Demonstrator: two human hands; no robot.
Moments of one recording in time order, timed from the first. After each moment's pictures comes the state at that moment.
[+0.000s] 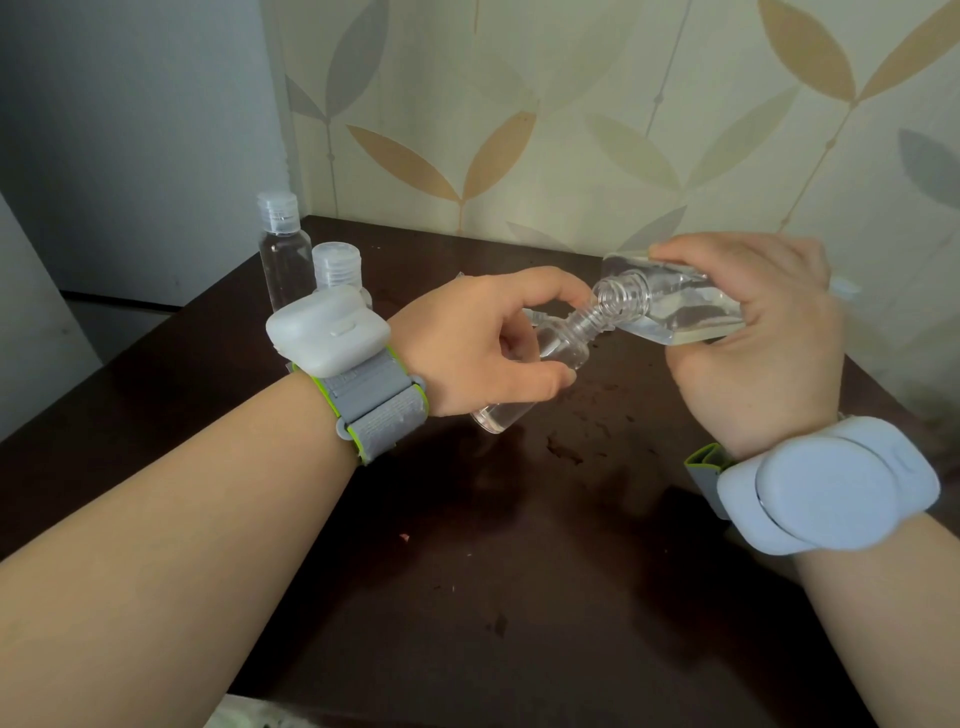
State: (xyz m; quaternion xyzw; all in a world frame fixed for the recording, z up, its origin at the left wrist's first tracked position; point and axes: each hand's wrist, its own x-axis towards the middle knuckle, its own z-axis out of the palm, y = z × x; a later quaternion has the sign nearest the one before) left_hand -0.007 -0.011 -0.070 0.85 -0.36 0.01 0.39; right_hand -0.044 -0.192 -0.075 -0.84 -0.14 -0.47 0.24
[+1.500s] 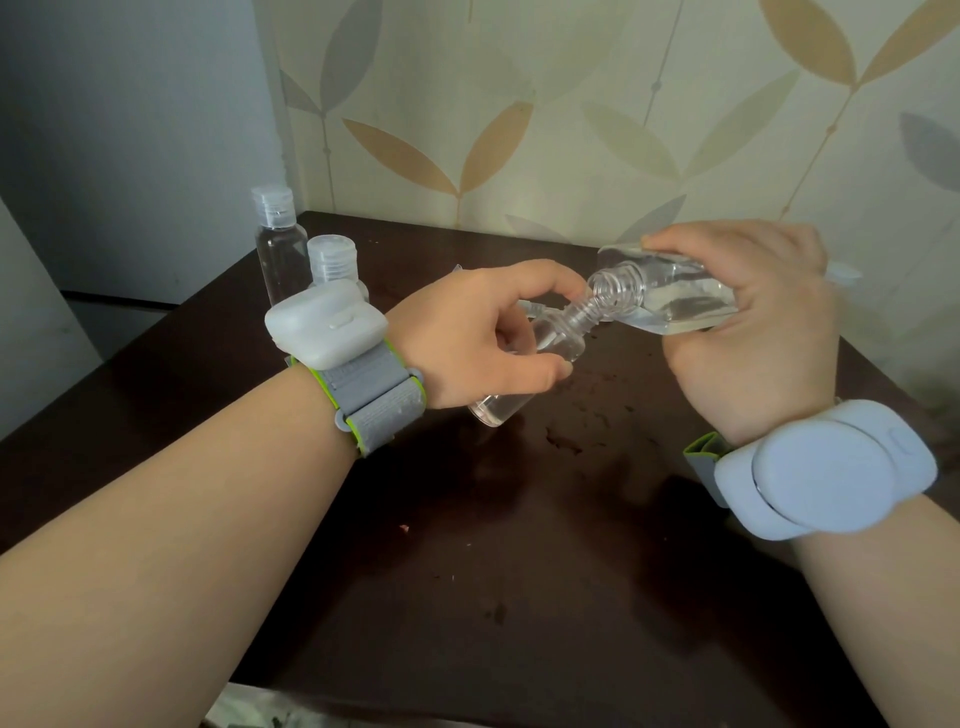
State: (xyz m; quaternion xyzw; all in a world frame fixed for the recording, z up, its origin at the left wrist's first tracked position) left_hand -0.005 -0.010 -0.073 0.84 -0.36 0.01 0.40; right_hand -0.041 -0.195 -0.077 -0.85 -0.14 -0.45 0.22
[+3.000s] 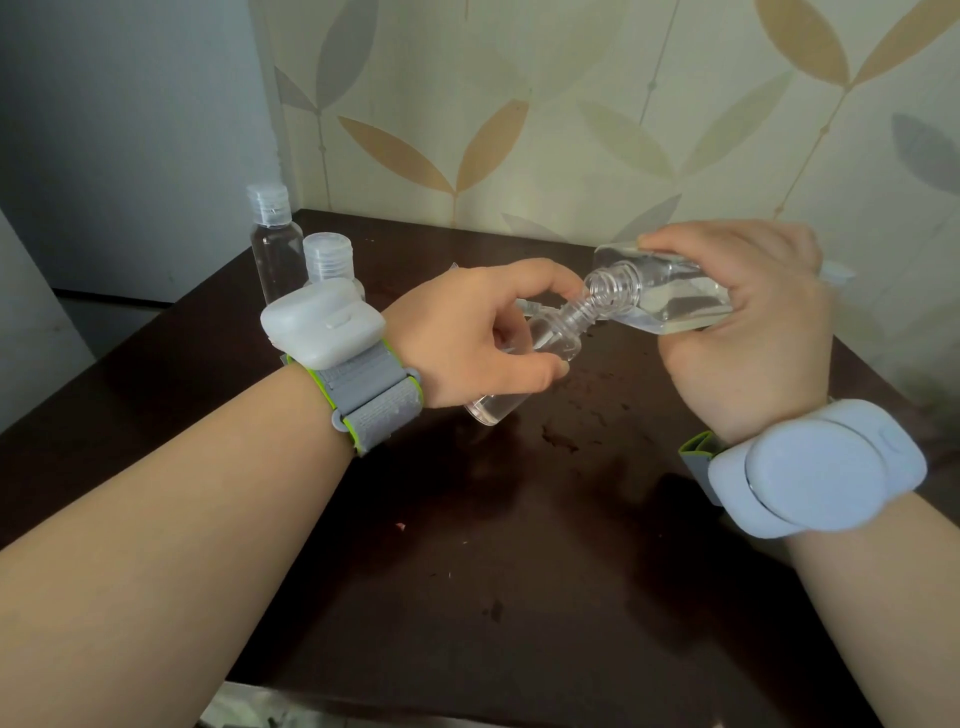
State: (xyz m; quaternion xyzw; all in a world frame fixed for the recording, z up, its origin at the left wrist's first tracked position) left_hand -0.006 -0.010 -0.071 0.85 -0.35 0.02 0.39; right_hand -0.042 -0.194 -0.075 -0.85 -0.14 -0.45 0.23
